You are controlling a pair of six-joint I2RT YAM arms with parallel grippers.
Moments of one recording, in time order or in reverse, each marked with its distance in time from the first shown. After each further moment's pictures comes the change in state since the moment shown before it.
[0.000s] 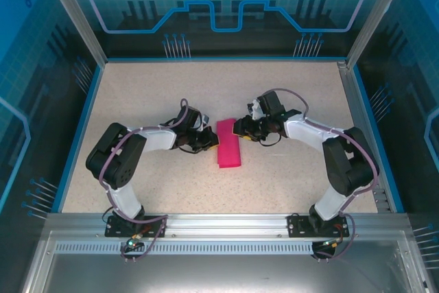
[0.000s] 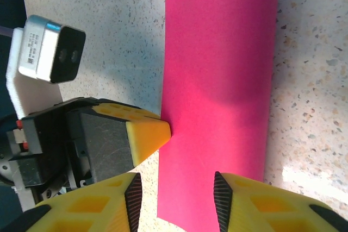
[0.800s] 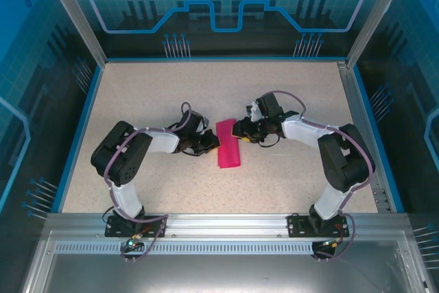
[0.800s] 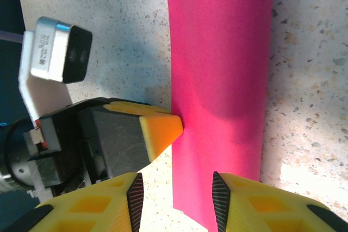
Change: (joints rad) left arm -0.039 0.038 -0.043 0.098 -0.094 -0.068; right arm 0.001 0.042 -0.011 0.034 -0.015 0.008
